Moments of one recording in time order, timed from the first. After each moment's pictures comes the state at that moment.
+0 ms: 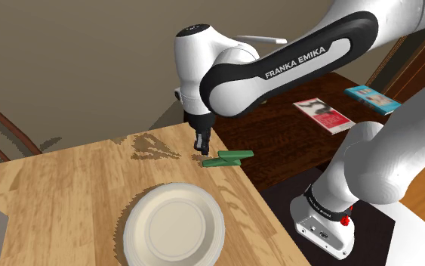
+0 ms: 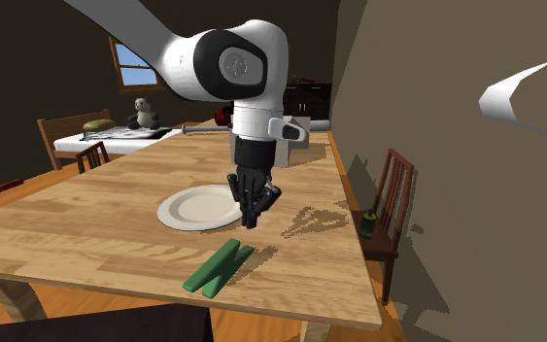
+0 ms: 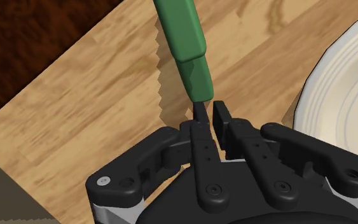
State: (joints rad) arm 0.29 -0.18 0.31 -2.40 0.03 2.06 -0.08
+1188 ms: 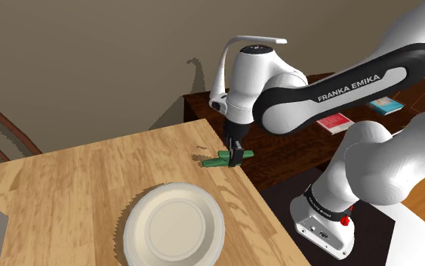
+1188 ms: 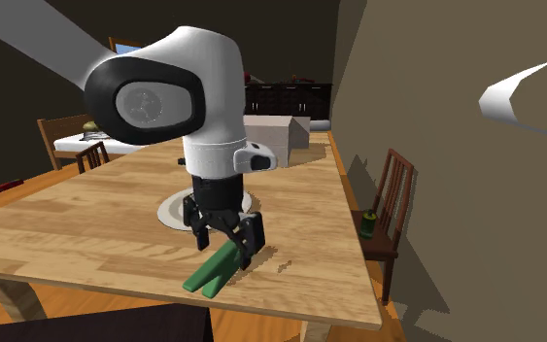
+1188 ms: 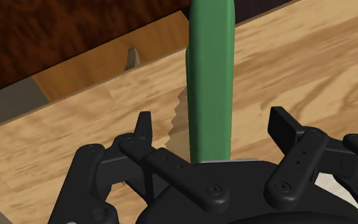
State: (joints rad) arm 0.34 -0.49 0.17 -2.80 0.13 2.29 -0.51
